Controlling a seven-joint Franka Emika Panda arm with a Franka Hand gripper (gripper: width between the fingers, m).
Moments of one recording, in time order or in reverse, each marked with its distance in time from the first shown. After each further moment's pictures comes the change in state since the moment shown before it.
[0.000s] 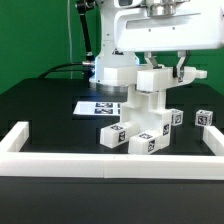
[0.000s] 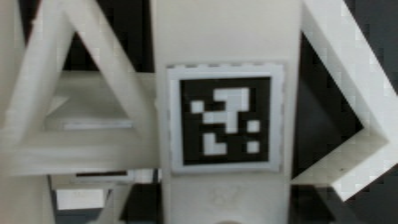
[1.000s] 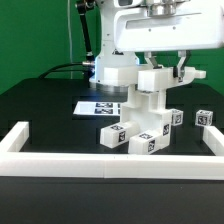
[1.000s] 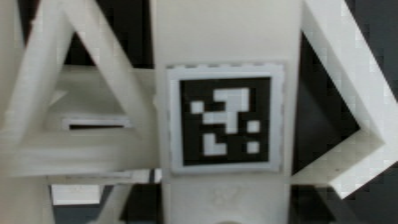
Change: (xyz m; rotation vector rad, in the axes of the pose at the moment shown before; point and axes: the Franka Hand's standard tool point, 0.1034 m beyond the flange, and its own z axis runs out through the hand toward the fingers) arm 0.001 -0.001 -0.001 0.005 0.008 -0.020
